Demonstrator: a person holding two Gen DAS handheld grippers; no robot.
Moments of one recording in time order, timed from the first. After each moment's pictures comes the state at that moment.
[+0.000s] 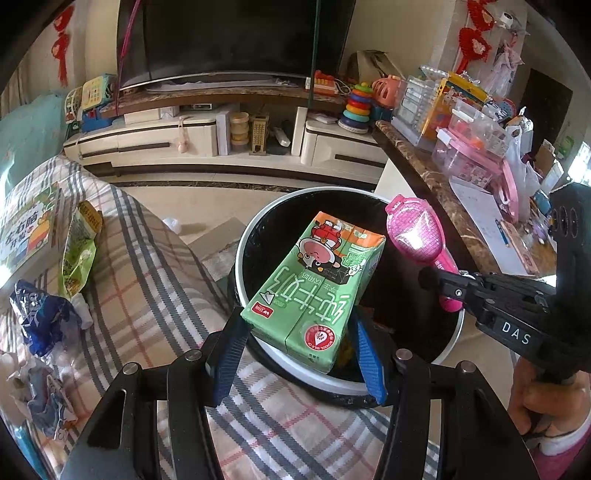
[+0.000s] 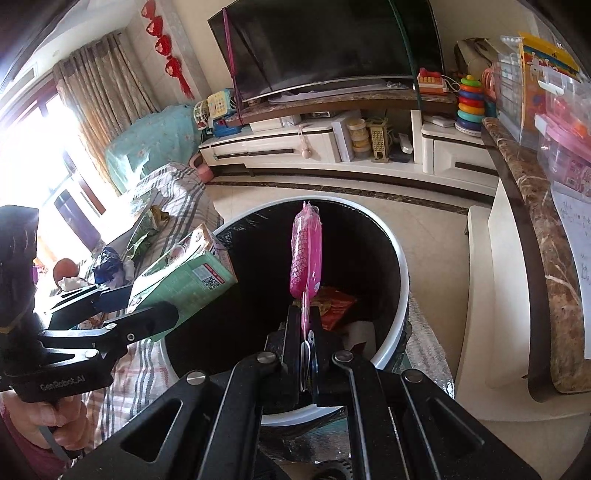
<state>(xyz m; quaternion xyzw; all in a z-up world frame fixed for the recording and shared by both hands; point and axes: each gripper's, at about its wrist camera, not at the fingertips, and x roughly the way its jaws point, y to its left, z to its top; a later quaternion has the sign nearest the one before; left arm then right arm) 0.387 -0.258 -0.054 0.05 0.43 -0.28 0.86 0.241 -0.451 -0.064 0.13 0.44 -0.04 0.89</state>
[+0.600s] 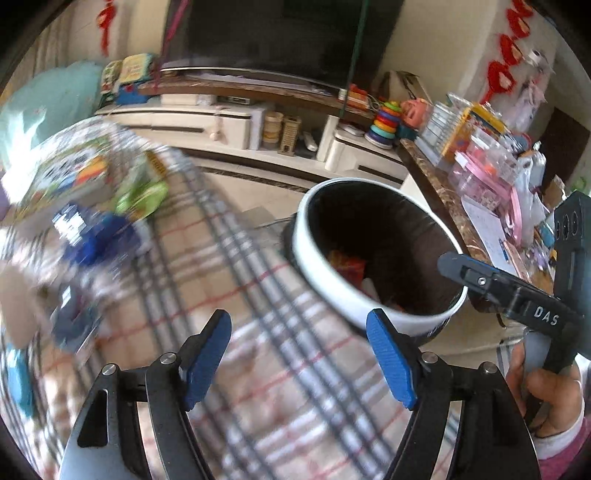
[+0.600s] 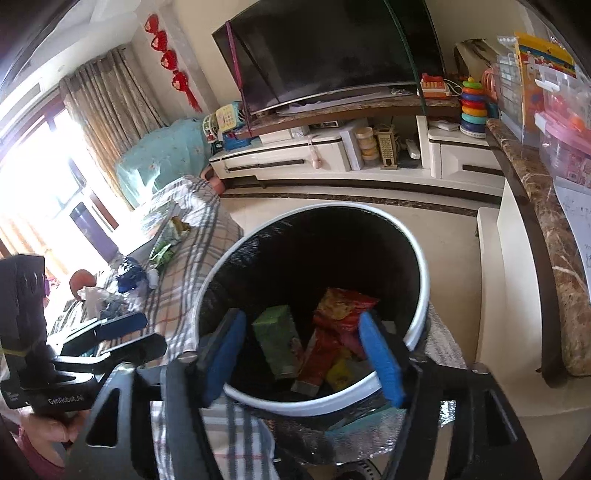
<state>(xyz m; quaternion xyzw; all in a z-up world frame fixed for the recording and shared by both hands) 0.337 -0.180 -0.055 -0.01 0.44 -0.24 0.87 0.227 -0.434 -0.054 0.16 0.41 -0.03 0.90</state>
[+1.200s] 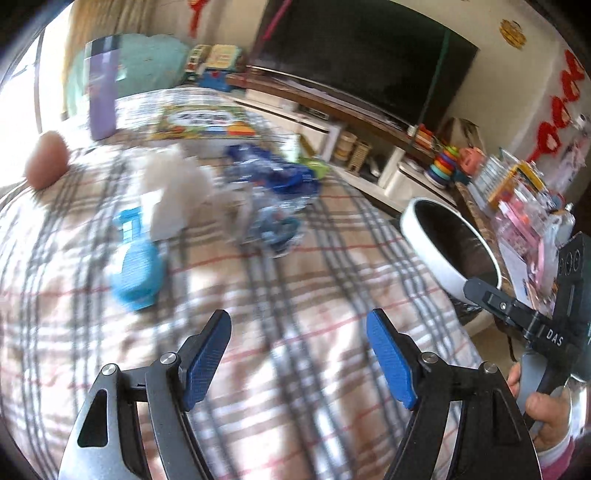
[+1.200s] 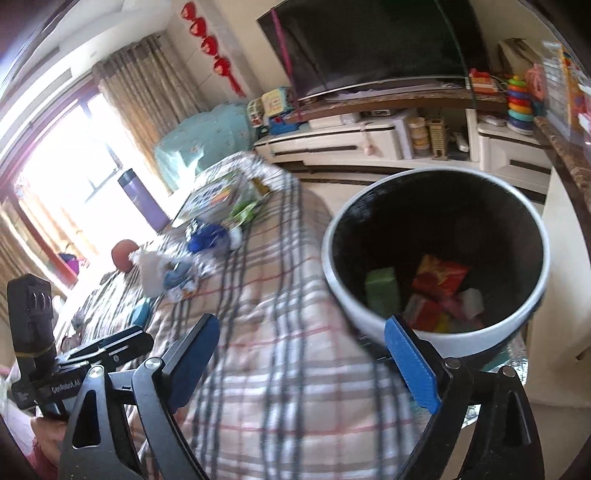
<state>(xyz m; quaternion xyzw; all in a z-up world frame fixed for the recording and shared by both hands) 0.253 -0.037 -0.040 -0.09 0.43 -0.15 0.89 0.220 -0.332 -0.063 0.16 0.42 0.05 0.89</state>
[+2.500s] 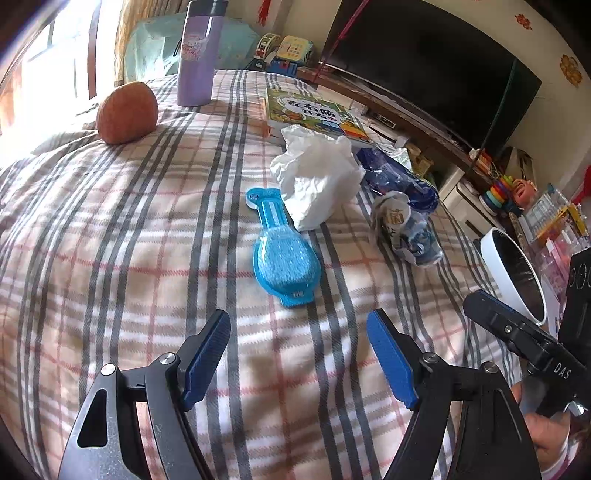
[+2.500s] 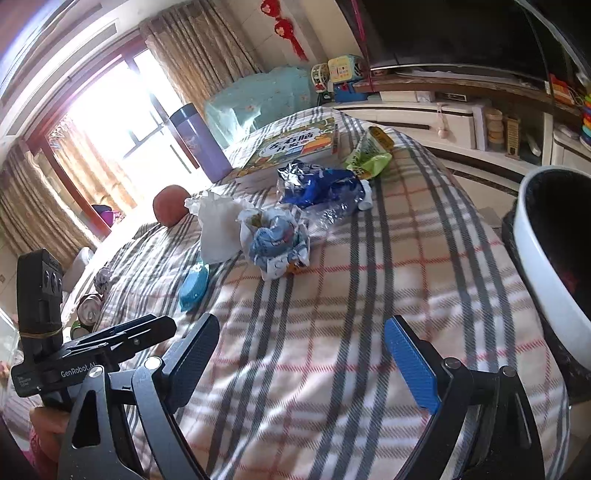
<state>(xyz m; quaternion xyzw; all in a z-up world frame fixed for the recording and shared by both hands) 0.264 0.036 -0.051 -0.13 0.45 -0.05 0.88 0.267 -0.214 -0.096 0.13 0.45 0.15 0.87</state>
